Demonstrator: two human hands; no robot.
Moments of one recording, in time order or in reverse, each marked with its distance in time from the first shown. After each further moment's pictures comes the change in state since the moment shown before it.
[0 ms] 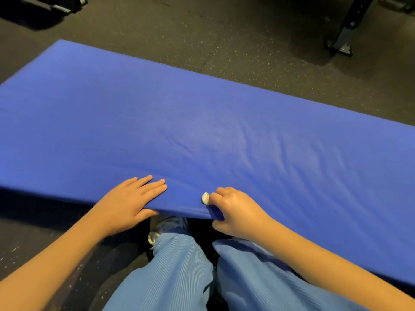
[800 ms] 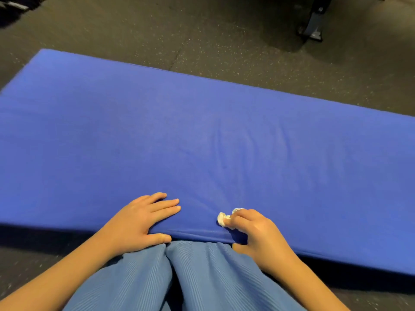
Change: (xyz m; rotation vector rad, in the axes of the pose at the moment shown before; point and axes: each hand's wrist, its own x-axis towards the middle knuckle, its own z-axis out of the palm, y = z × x) left_hand 0.026 0.084 0.005 -0.262 -0.118 0.151; right_hand -0.123 0.030 0.026 0.261 0.162 0.258
